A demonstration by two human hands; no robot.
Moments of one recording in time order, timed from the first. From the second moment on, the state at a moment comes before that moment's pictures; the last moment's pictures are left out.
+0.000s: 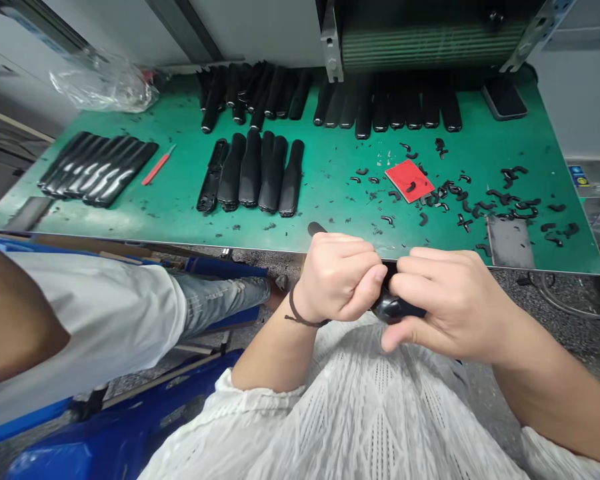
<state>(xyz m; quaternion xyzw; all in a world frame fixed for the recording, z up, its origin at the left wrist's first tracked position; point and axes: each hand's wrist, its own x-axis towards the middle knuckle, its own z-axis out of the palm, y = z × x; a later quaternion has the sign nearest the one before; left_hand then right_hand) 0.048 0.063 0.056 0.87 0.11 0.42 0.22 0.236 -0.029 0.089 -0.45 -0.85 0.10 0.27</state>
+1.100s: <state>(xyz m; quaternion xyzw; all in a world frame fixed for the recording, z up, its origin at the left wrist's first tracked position) 0.049 0.035 0.055 0.75 0.13 0.36 0.54 0.248 -0.030 0.097 -0.51 -0.79 0.08 0.33</state>
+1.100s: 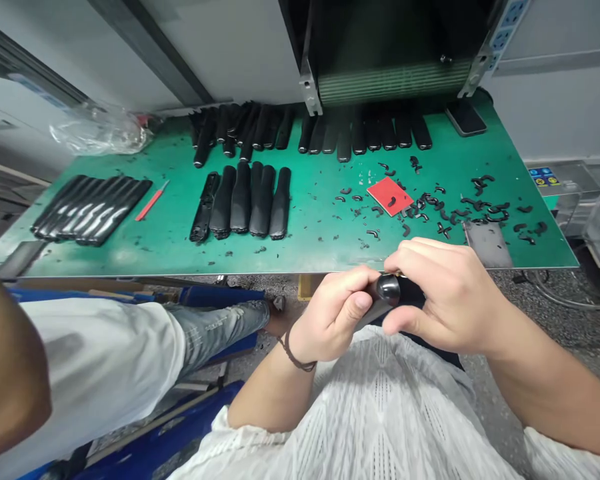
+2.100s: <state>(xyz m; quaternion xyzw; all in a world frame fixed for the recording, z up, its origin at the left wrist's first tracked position) 0.069 0.014 0.058 0.65 0.23 0.41 0.60 0.231 -0.036 0.072 -0.55 -0.71 -0.26 0.34</state>
